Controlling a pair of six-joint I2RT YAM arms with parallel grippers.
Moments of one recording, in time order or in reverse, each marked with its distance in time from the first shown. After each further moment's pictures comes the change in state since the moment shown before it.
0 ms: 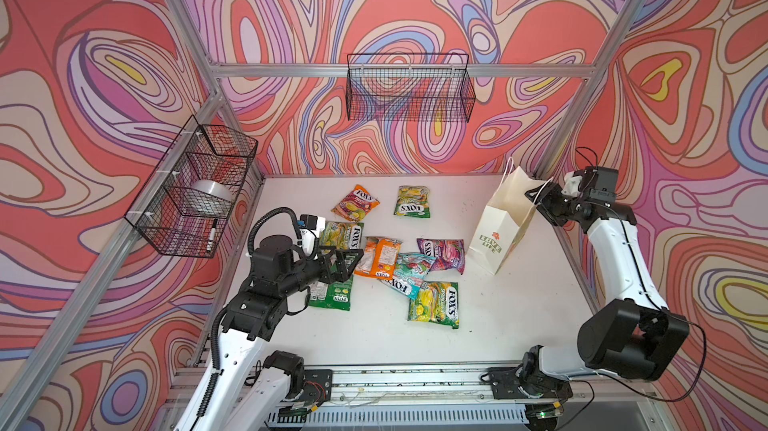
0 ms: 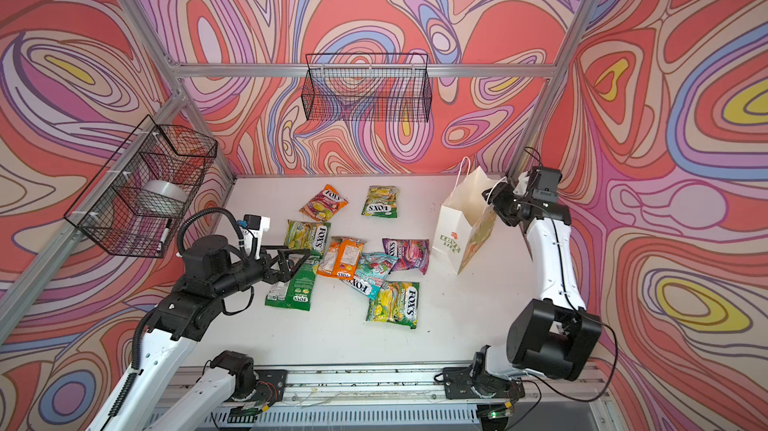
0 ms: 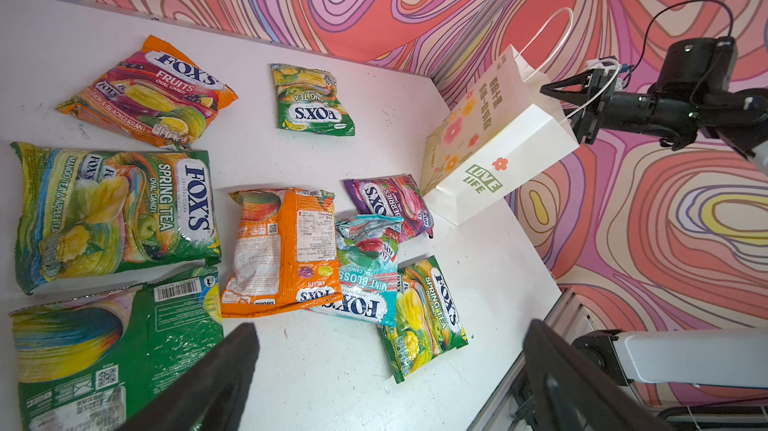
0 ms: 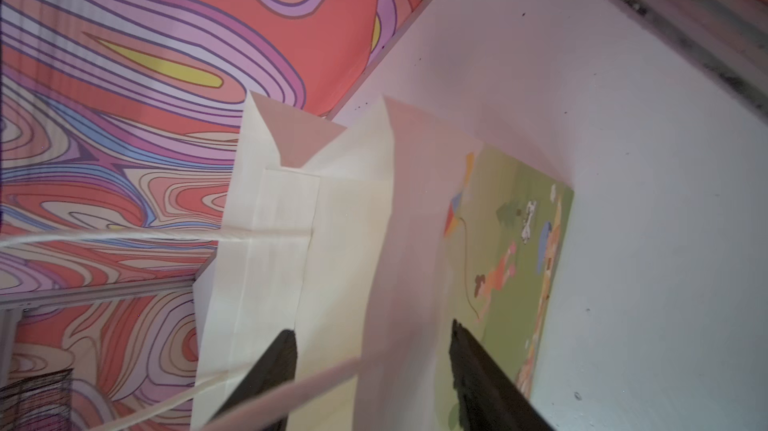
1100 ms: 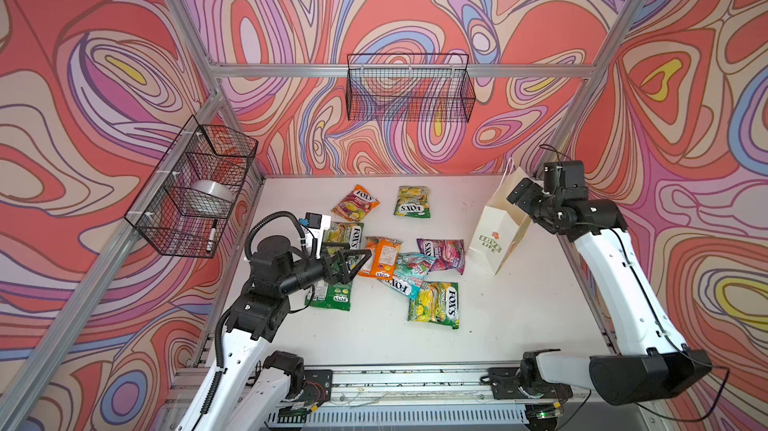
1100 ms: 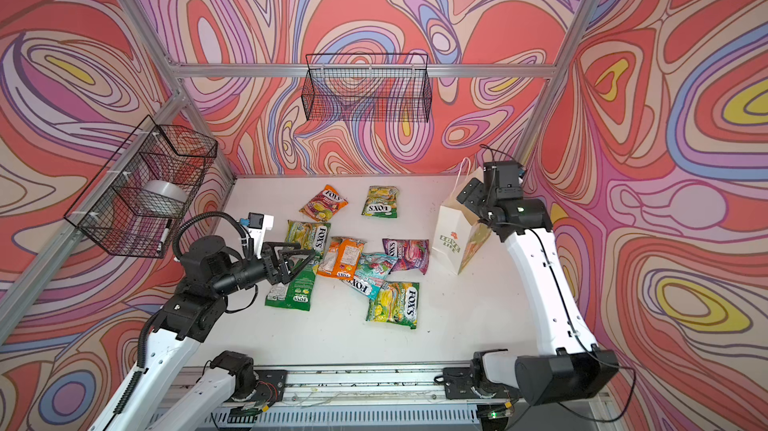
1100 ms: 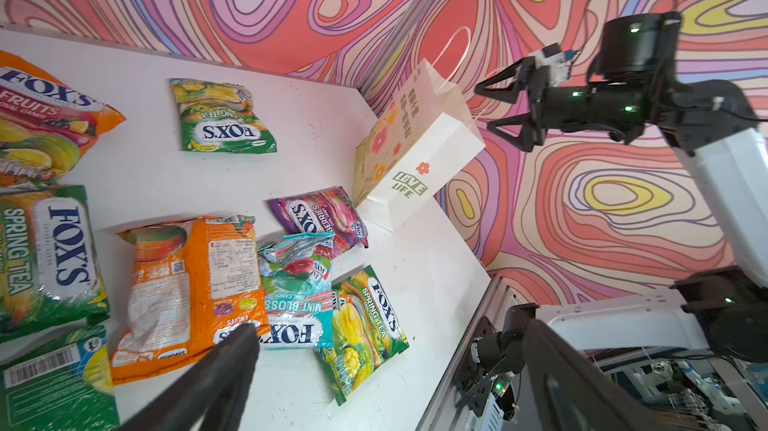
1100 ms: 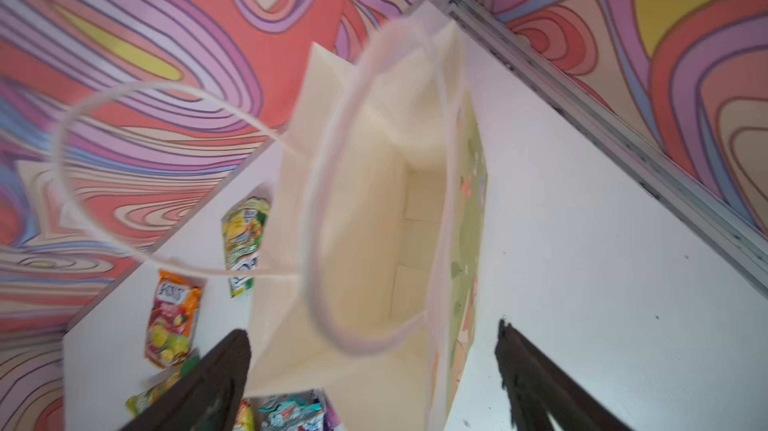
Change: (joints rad) left arm 0.000 -0.005 -0.050 0.213 0.210 -0.097; right arm 0.436 -0.086 0.205 -0.394 0.752 0.127
